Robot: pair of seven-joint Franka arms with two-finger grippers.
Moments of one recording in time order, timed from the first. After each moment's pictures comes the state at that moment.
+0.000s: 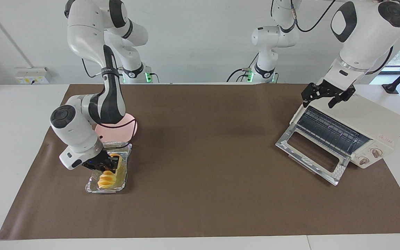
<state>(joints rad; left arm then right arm) -0.09 0.09 -0.02 -1.52 -0.02 1.56 0.00 -0.01 0.49 0.00 -1.63 0.05 2.16 -0.04</state>
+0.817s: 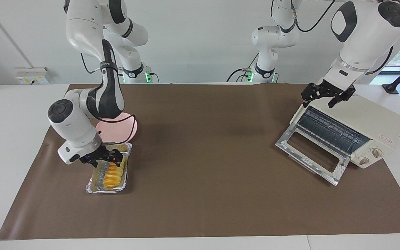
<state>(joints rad) -0.09 0.09 -0.02 -1.52 -0.02 1.56 0.00 -0.01 0.43 0.00 -1.60 0.05 2.08 -0.01</state>
